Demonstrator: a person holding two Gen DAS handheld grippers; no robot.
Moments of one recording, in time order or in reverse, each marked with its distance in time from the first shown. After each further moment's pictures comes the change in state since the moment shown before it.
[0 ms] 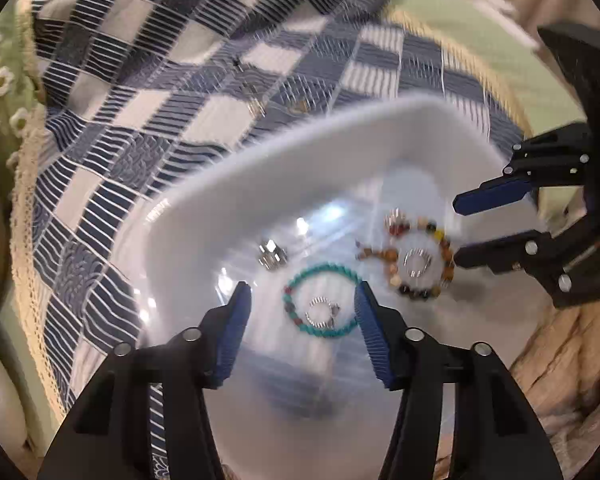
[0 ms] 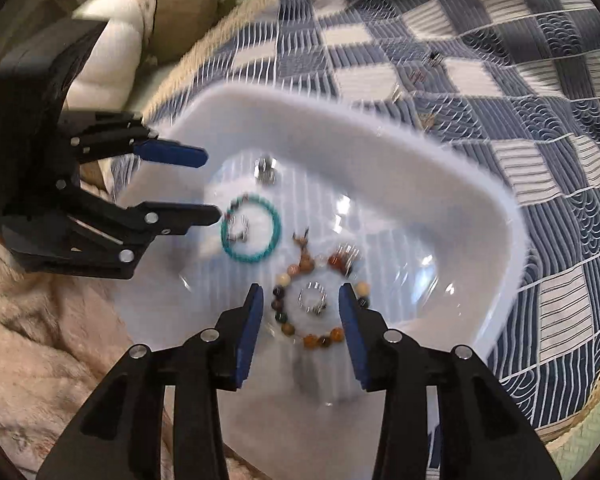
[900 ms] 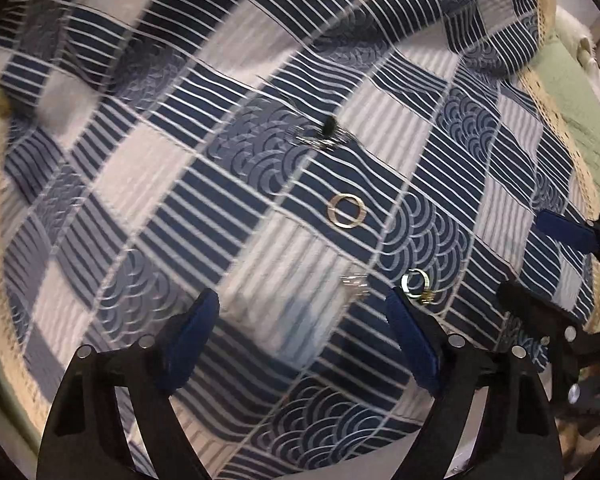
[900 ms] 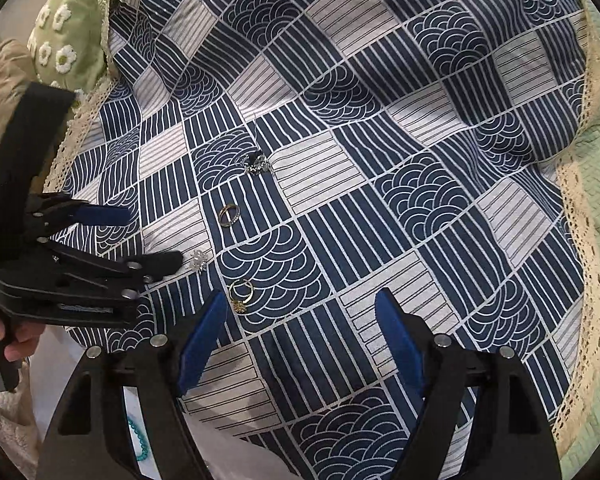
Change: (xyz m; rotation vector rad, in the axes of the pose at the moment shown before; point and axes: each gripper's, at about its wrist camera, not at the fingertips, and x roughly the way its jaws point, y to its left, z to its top) left arm 0.119 0.088 0.173 -0.209 0.138 0.018; right arm 0.047 -0.123 0.115 0.273 -0.077 -0.240
